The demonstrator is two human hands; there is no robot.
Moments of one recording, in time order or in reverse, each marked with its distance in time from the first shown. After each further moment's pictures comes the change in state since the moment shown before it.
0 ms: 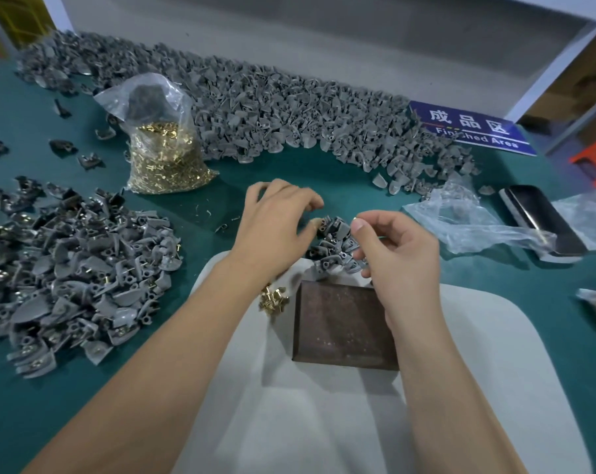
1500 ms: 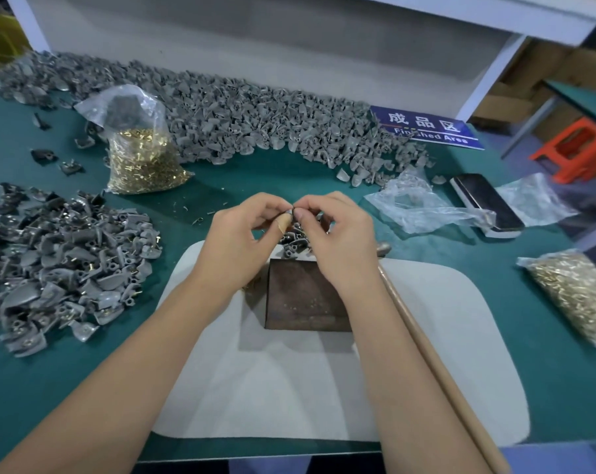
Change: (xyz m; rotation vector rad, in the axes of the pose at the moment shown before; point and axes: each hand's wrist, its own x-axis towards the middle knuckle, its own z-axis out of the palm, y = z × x) left_hand -0.050 0.026 -0.021 -0.629 0.154 -0.032; right_hand -0.007 -0.007 0.004 -0.314 -0.109 -0.413
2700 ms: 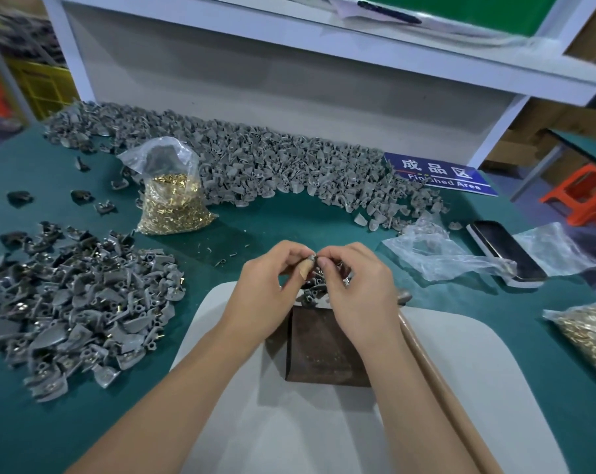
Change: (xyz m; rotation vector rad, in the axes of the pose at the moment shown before) left_hand -0.001 -0.010 0.006 -0.026 0.010 -0.017; right_hand -0.004 -0.008 0.001 -0.164 -0.005 0.023
